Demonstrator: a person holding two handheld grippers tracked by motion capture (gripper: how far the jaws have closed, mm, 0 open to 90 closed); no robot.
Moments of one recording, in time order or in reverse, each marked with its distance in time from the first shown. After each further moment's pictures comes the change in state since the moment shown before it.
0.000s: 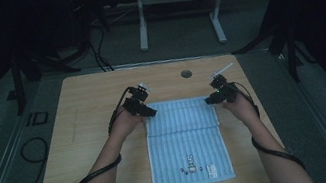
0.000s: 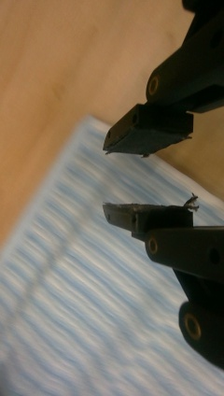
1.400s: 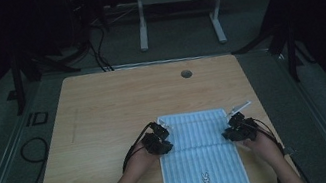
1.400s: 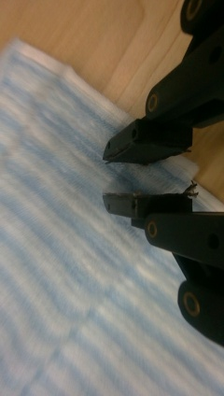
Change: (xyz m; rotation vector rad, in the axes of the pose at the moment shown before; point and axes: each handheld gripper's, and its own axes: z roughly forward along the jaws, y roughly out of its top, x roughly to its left) left arm -0.102 -0.079 0.017 0.034 -0.137 0.160; right arm 0.040 -0.122 -0.018 0.062 0.019 -0.075
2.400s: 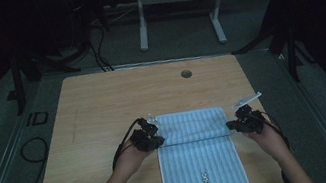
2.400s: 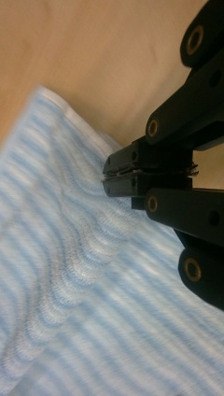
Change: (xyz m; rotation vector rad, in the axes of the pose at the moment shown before) left arm 0.007 -0.011 -0.036 -0.068 0.012 -0.017; right arm -0.011 0.007 -0.032 -0.095 0.017 0.003
